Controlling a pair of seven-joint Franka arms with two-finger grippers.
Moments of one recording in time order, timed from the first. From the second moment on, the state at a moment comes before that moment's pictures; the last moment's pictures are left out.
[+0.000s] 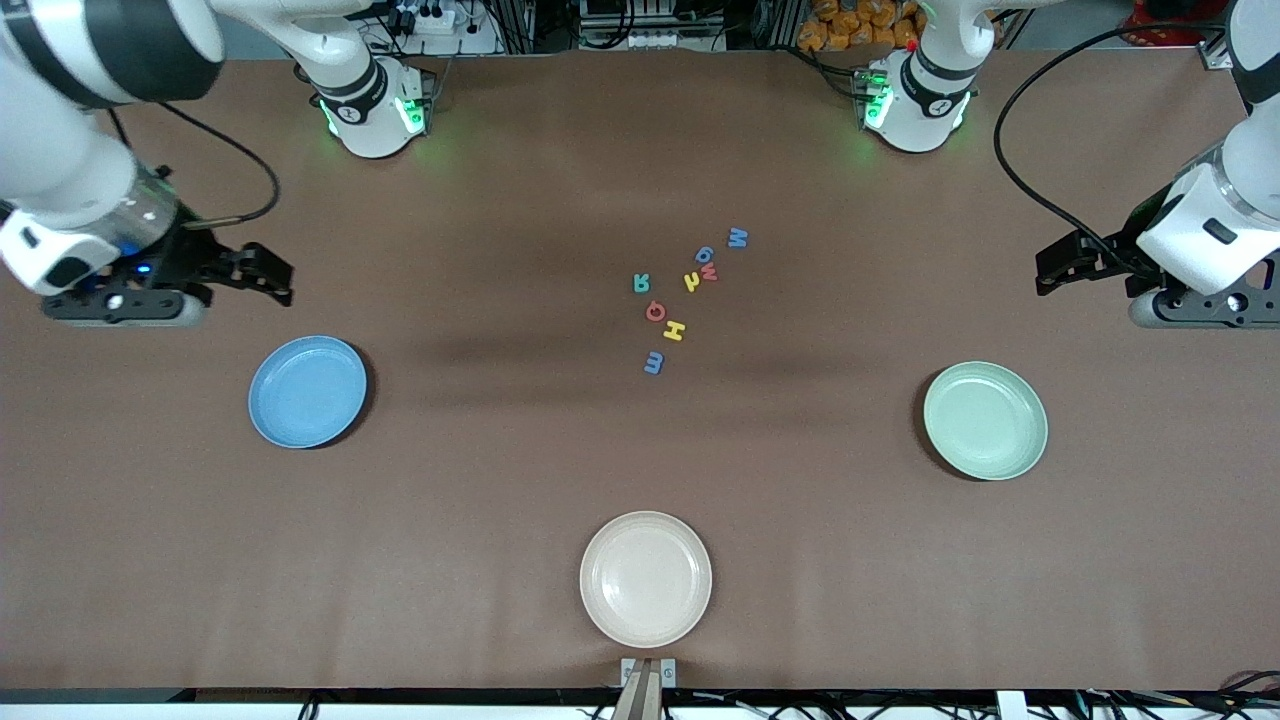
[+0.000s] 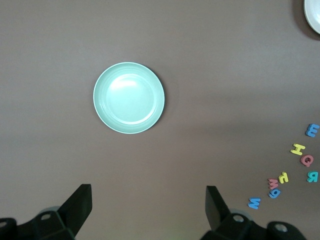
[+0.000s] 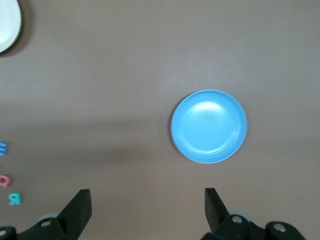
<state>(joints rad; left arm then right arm) 0.00 0.09 -0.13 -1.52 0.01 1.55 -0.10 0.09 -0.01 0.11 -1.75 0.01 1.74 0.24</state>
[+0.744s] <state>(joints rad) 0.00 0.09 -0.15 -1.57 0.01 1.61 -0.10 0.43 0.12 0.22 -1.80 0.01 1.91 0.93</state>
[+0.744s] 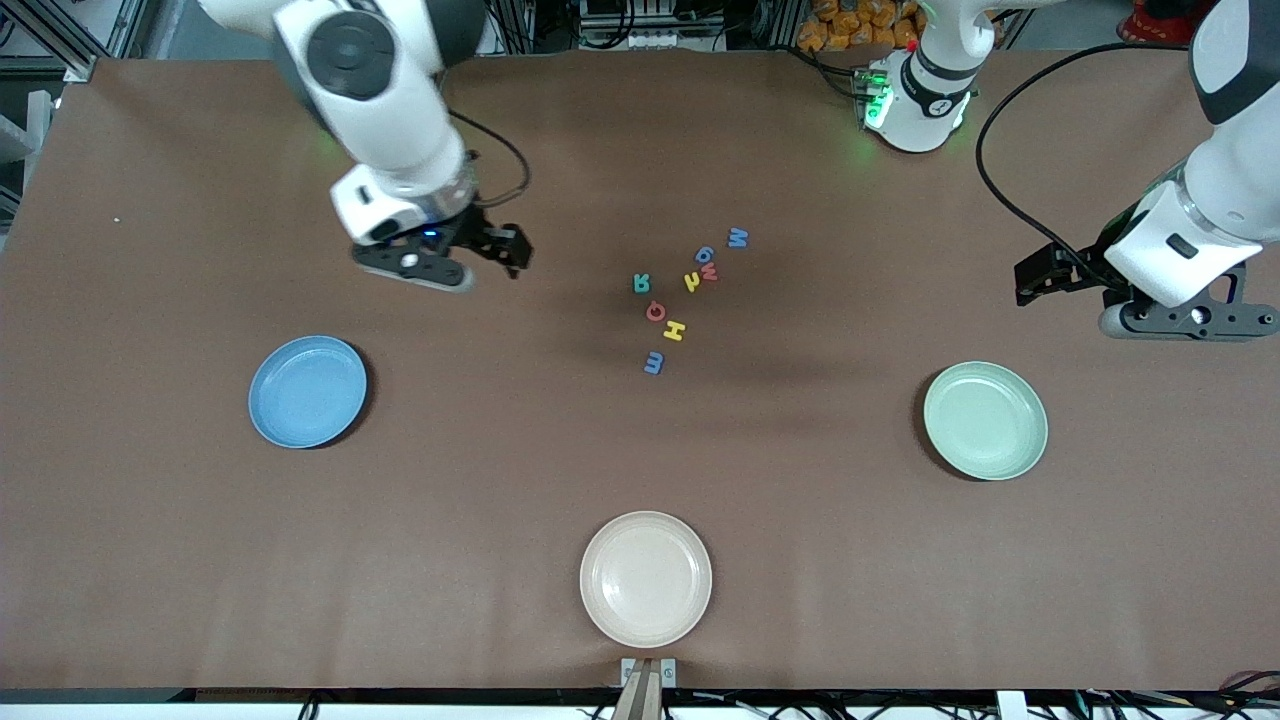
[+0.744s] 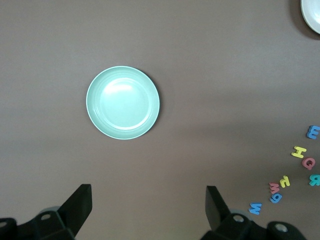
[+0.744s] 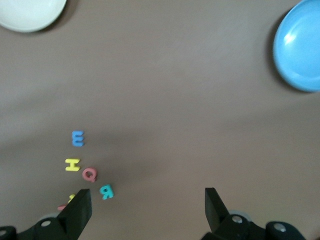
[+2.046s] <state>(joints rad) 0.00 0.12 -0.15 -1.64 0.01 1.68 -0.10 0.94 0.64 0.20 -1.58 -0.09 2.22 2.05</state>
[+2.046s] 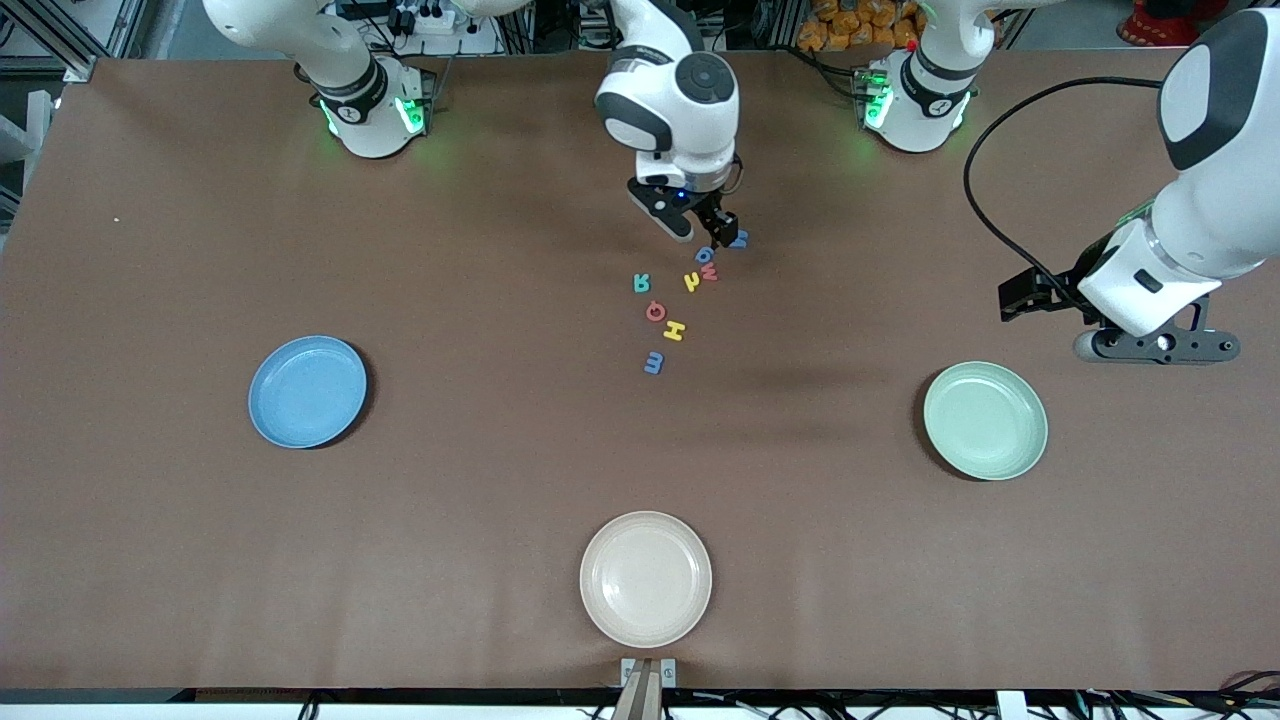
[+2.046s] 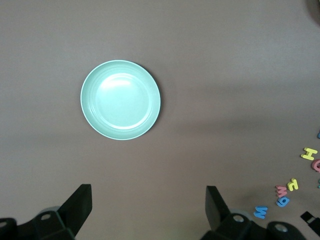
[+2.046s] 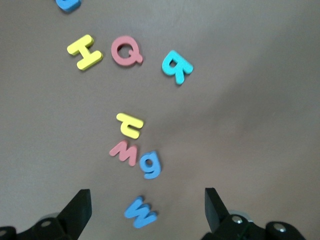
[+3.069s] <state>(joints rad) 0.00 0.12 -0.15 -1.66 0.01 1.73 -0.10 1.03 0.82 0.17 -1.47 -0.10 2.34 2.32</state>
